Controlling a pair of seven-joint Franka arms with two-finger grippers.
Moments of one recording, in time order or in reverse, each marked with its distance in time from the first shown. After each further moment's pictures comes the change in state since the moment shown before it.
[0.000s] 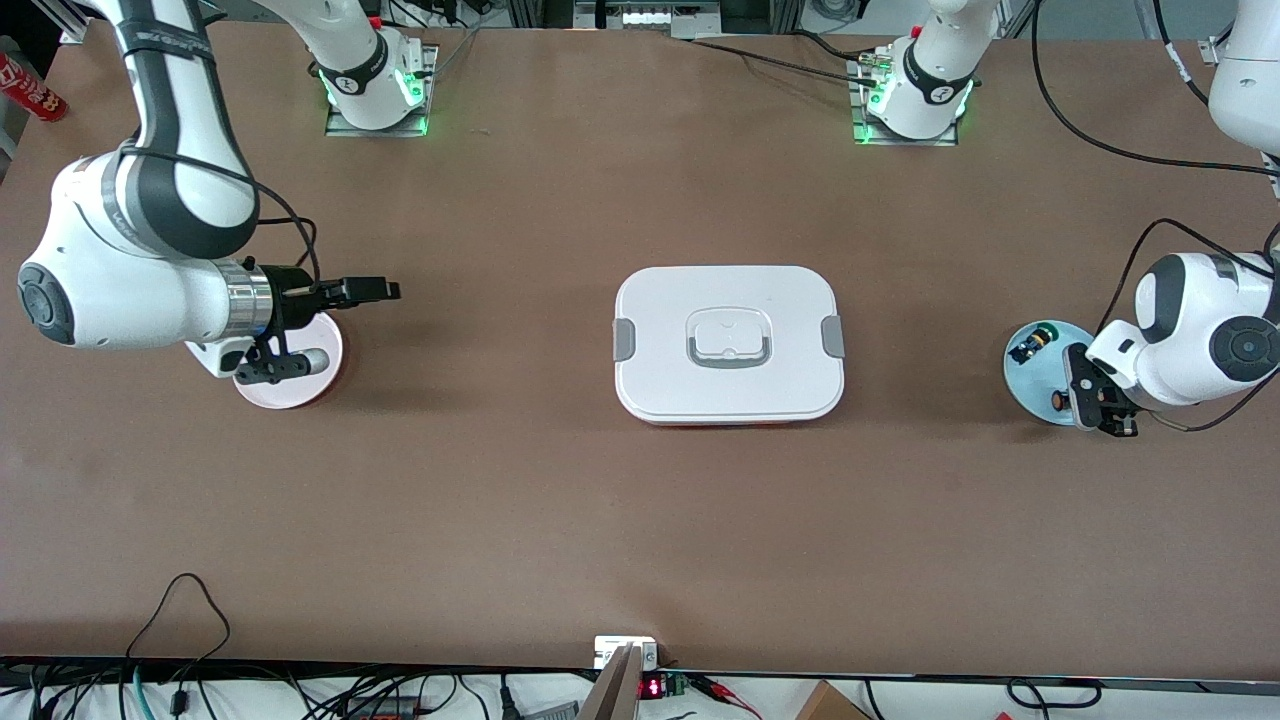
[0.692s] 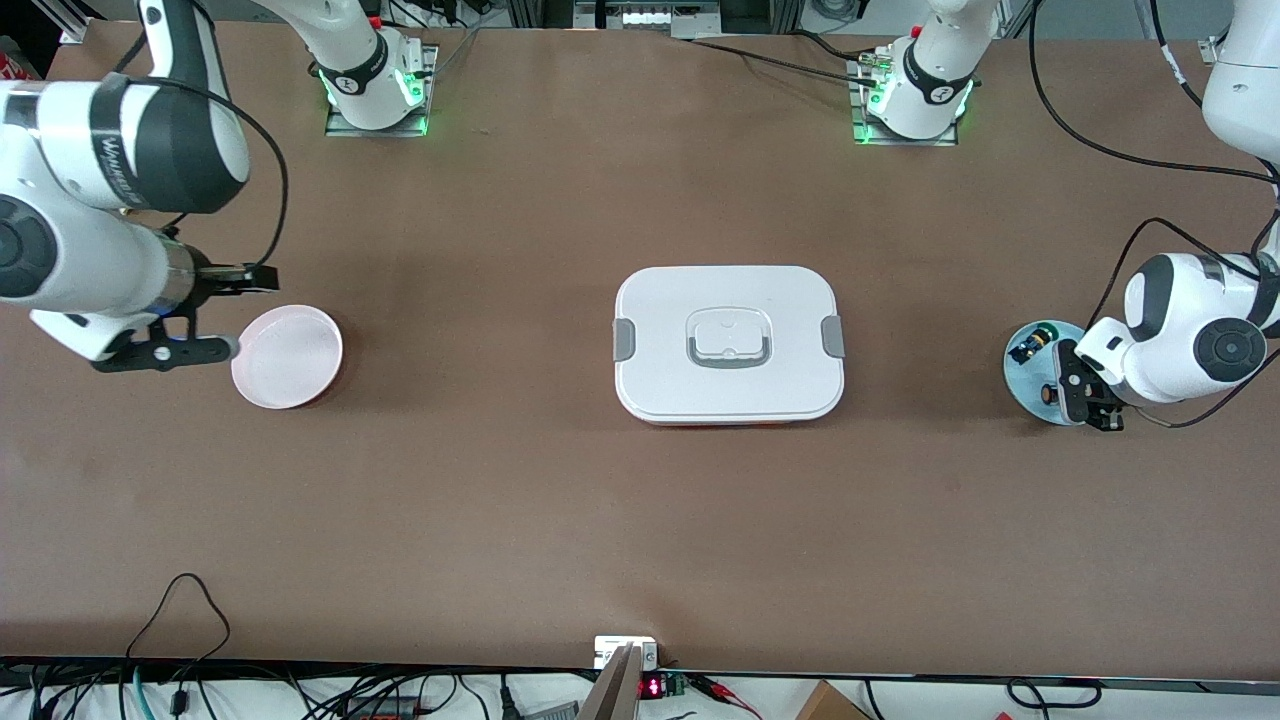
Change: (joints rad) left arm 0.000 0.007 0.000 -0.023 0.002 -0.001 0.000; right arm -0.010 -0.028 -0.006 0.194 -0.502 -0.088 0.037
